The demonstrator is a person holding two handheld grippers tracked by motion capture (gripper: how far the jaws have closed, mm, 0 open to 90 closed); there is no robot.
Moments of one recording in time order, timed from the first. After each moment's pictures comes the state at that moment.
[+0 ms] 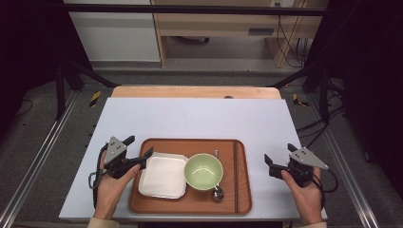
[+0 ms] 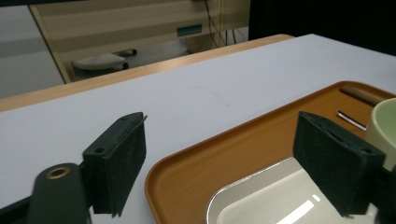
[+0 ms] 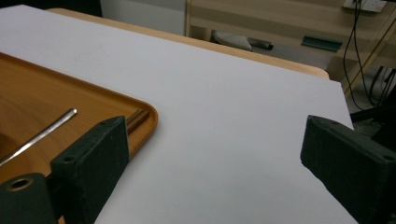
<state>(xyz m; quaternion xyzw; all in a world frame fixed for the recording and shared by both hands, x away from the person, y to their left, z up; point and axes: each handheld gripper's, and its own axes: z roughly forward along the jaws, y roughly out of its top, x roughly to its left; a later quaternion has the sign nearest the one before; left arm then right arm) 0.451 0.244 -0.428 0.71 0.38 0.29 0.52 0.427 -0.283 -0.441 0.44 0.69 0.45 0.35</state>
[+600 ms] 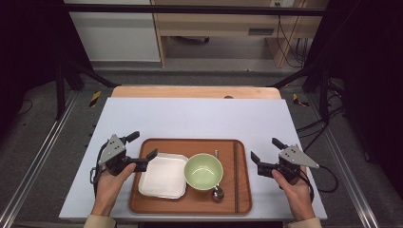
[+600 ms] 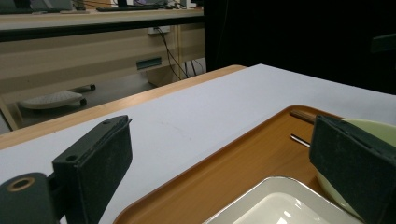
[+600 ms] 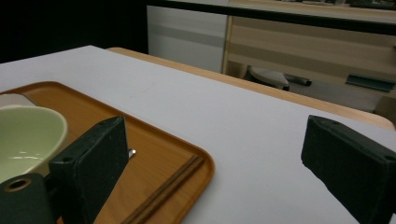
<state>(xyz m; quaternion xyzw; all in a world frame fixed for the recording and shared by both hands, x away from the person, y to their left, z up) 0.455 0.241 -0.424 0.71 0.29 0.26 0.58 0.433 -0.250 -0.434 0.38 0.68 0.53 0.33</state>
